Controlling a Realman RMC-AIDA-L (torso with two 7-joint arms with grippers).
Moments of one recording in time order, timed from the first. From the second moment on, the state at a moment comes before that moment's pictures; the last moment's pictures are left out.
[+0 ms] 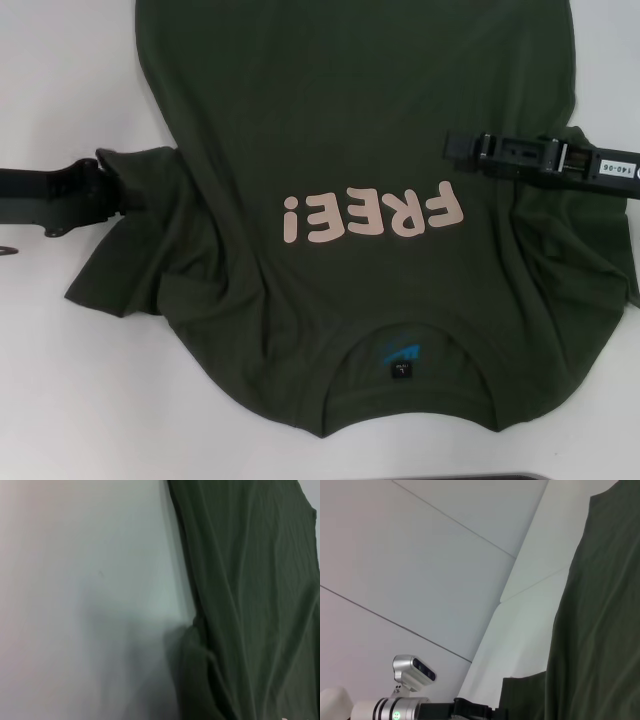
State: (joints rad) left arm -0.56 -1.95 -2.37 -0.59 -0.93 1.38 -2.59; right arm 0.45 2.04 -0.69 -0.56 -1.87 -1.62 2.04
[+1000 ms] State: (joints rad) left arm -0.55 -1.89 -2.42 -0.61 -0.93 1.39 -2.62; right arm 0.45 2.03 -0.67 -0.56 -1.87 -1.63 2.05
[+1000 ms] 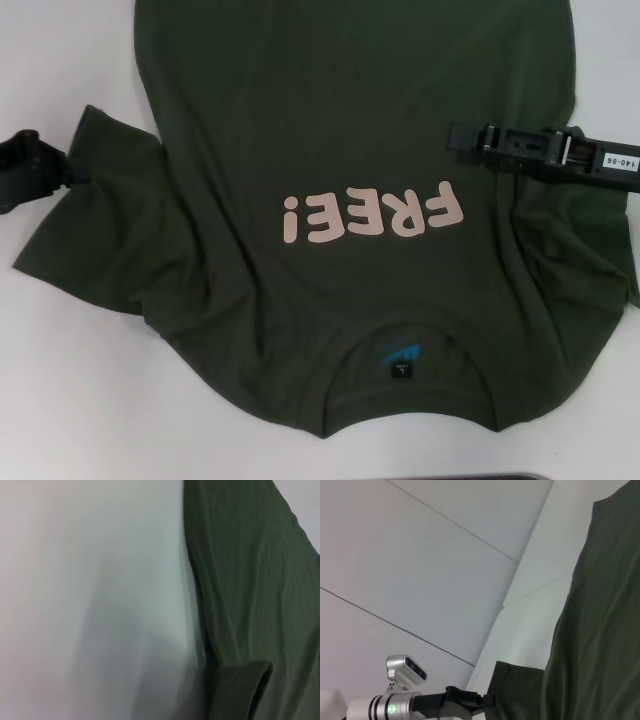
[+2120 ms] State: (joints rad) left arm -0.55 -1.83 -2.42 -0.68 -0.90 1.40 -2.71; right arm 0.46 2.03 -0.67 -0.56 -1.87 -1.62 2.05
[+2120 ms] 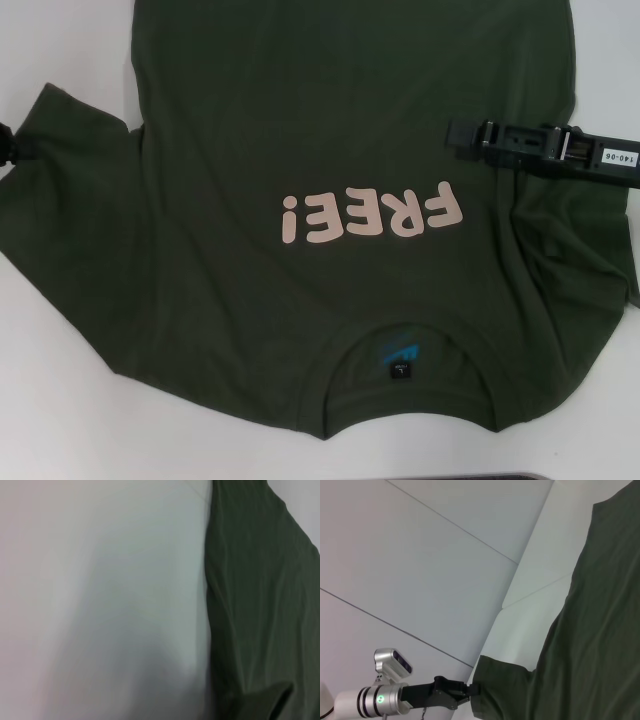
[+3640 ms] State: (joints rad) left arm -0.67 -2.07 -2.57 -0.67 -0.91 1.42 -2.71; right arm 0.45 2.03 -0.68 -0.54 -1.88 -1.62 2.04
